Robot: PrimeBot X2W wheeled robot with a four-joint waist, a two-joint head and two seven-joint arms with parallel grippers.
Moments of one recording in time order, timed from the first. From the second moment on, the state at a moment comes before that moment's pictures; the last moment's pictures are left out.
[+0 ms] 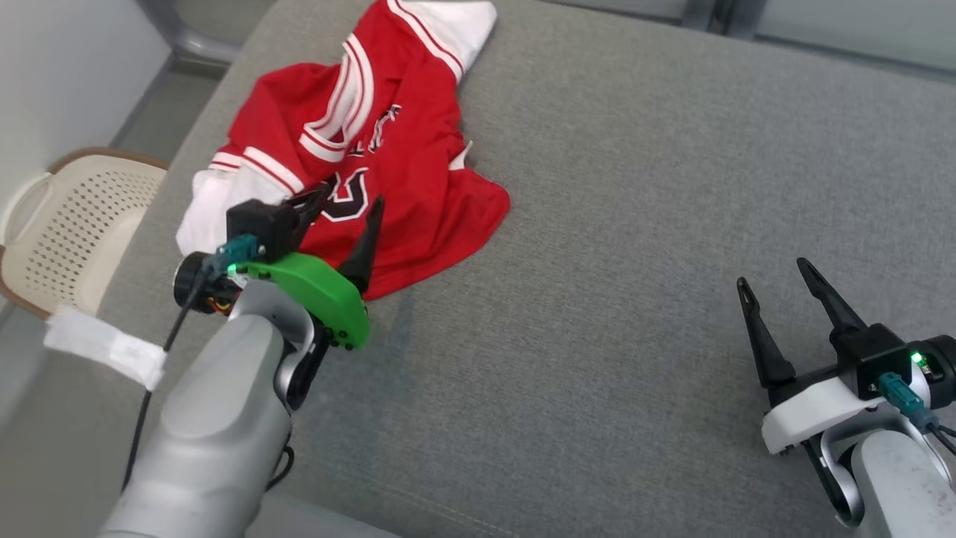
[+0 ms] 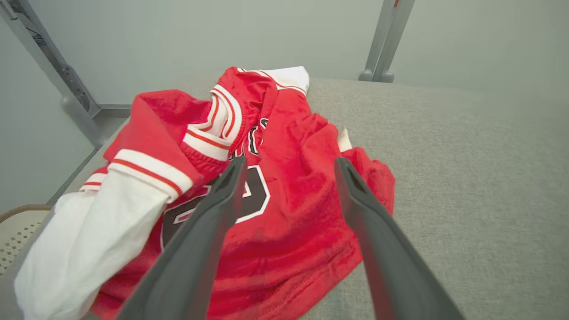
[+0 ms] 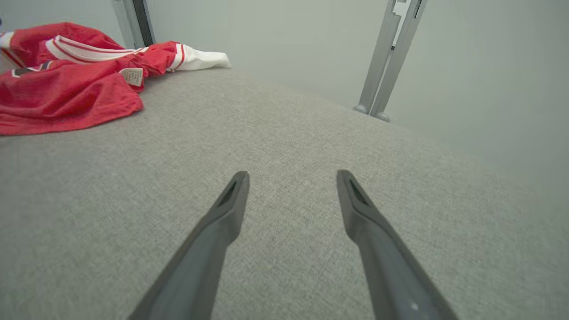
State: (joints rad) left arm -0.68 0.15 -0.50 0.73 -0.52 -0.13 -0.17; right arm -0.16 -0.25 0.07 0.22 0.02 0.13 -0.26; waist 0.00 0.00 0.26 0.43
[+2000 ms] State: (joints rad) left arm -0.47 0.38 -1.19 0.27 -0.92 0.01 -0.22; right arm 0.02 -0.06 -0.02 0.31 0.10 0.13 -0.26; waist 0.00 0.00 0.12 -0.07
